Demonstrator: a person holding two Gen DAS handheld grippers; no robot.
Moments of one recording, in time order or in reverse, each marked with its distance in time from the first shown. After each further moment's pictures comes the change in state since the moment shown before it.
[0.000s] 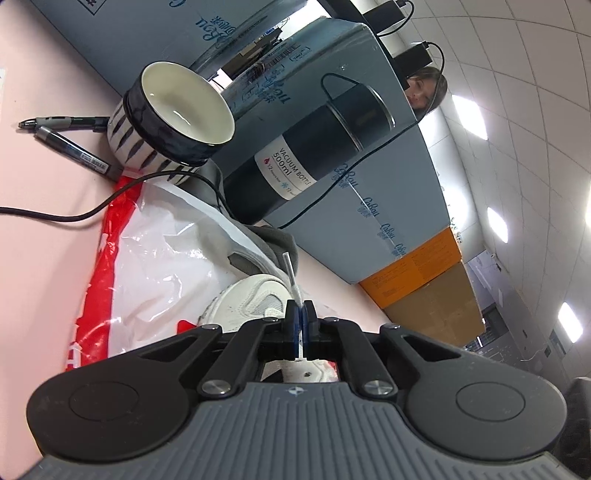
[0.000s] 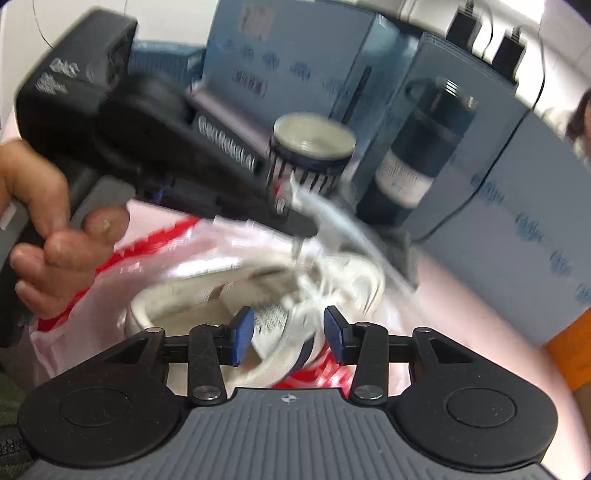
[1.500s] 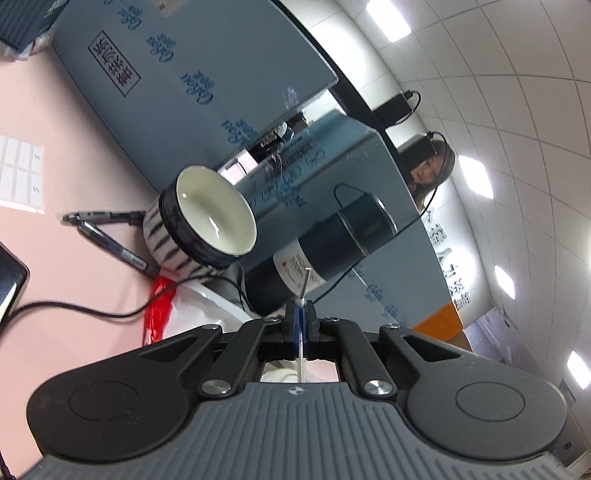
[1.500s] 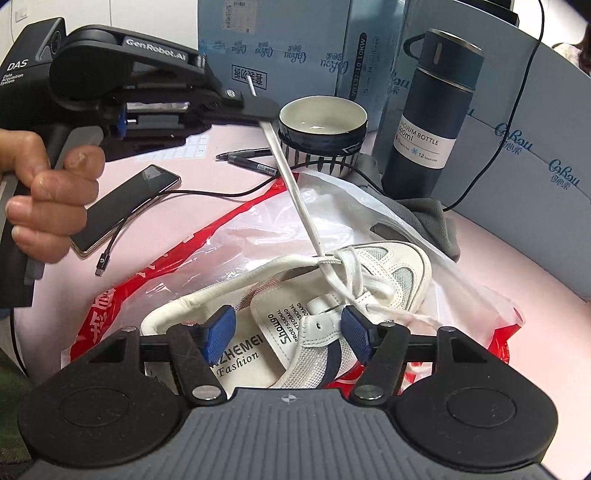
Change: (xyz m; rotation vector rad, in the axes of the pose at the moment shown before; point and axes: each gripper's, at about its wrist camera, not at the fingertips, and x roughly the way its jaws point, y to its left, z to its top) left arm -0.050 0.005 0.042 -0.024 -0.232 0.033; right arm 0.020 -0.019 -0.001 0.212 0.098 0.156
